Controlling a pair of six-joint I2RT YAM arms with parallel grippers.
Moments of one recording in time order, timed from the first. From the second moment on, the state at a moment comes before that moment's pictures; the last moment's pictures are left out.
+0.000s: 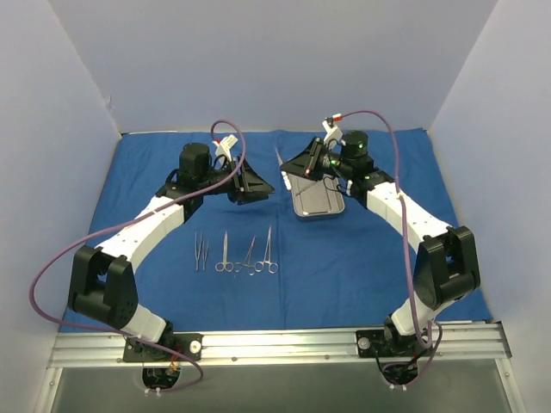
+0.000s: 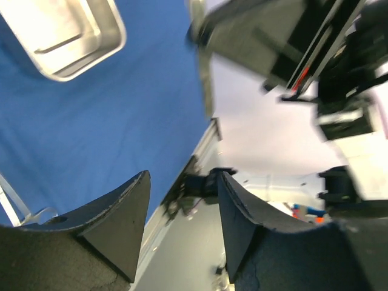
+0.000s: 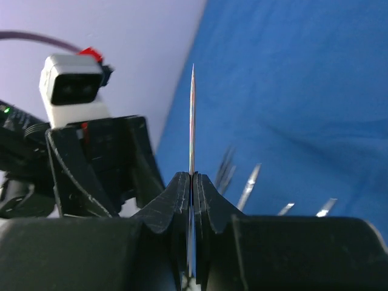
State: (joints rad) left arm -0.39 1.52 1.17 -0.08 0.79 -0.91; right arm 0.34 1.60 1.22 0.07 -0.62 0.81
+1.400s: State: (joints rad) left arm -0.45 1.57 1.10 0.33 0.78 -1.18; right arm 0.42 1.60 1.09 0.45 -0.68 1.17
